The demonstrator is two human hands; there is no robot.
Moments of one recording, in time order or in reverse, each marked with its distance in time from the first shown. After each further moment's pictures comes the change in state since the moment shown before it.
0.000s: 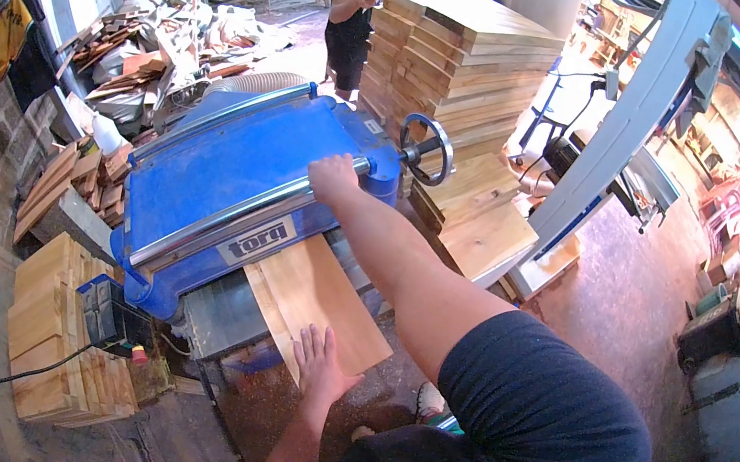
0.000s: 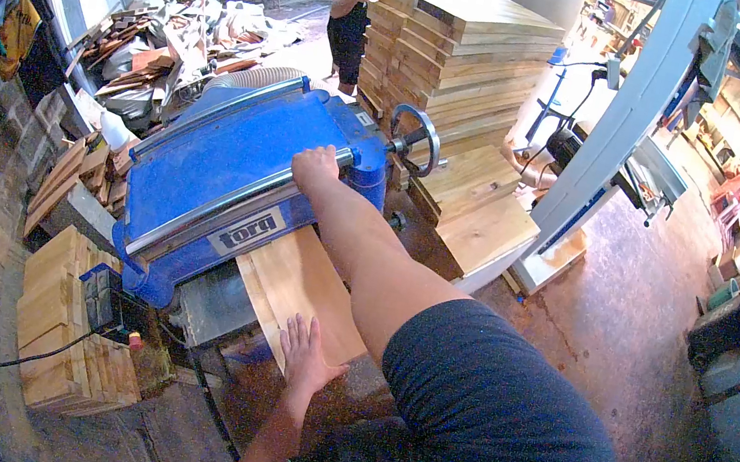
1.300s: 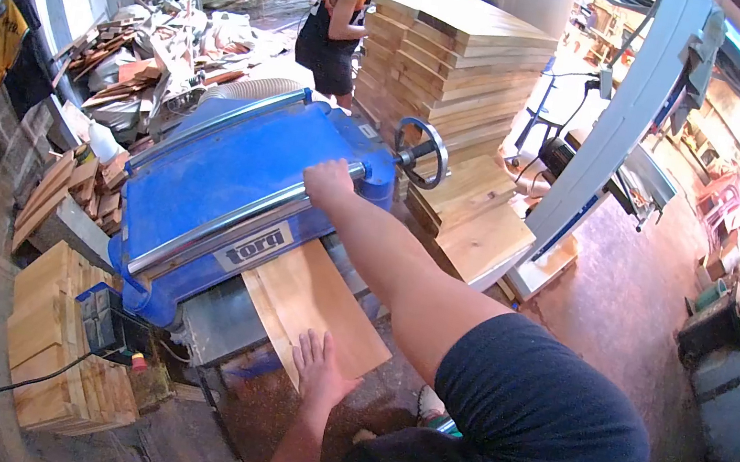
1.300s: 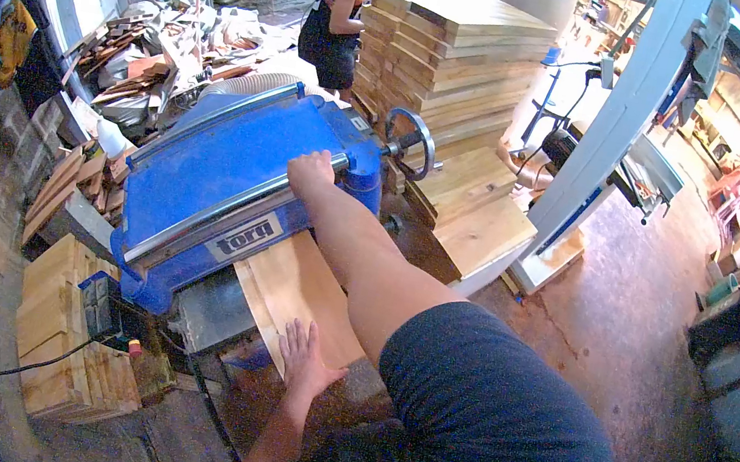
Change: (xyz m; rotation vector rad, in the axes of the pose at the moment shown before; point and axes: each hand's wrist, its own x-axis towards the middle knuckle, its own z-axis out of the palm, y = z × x) left_hand 0.001 0.000 0.002 -0.009 -0.010 -0.005; right_hand 0.002 0.000 0.003 -0.036 -0.007 0.004
